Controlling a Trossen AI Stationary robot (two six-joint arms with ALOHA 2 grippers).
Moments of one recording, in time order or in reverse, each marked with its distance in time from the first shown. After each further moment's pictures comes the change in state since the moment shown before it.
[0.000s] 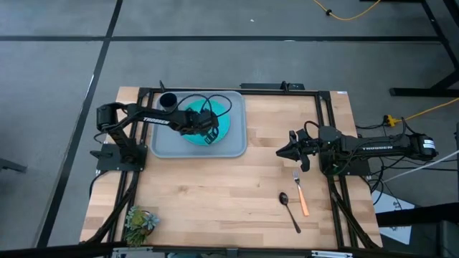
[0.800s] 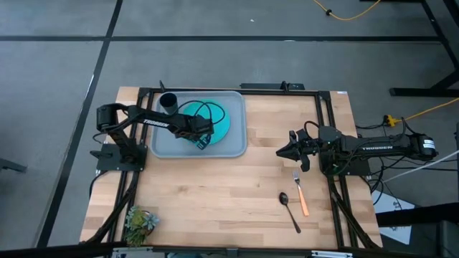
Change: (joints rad) left arm -0.027 0.000 -0.053 -0.165 0.067 -0.150; right arm 0.000 0.000 0.000 0.000 0.000 -0.001
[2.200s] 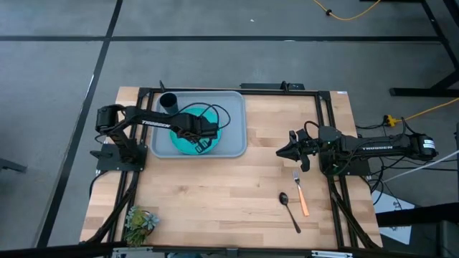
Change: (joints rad) left arm -0.104 0.000 0.231 -0.380 -0.054 0.062; right arm 0.000 0.000 0.000 -0.001 -0.001 -0.002
